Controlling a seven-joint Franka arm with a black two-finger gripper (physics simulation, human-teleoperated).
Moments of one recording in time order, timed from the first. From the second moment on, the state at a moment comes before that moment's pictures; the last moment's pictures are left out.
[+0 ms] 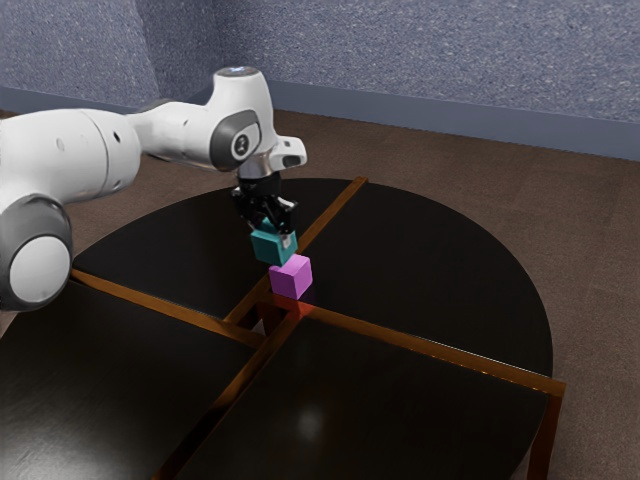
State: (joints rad) arm -0.04 0.57 0.04 -1.38 -0.01 1.99 0.08
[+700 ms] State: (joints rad) arm -0.01 0.72 0.02 -1.17 -0.02 1.88 0.11
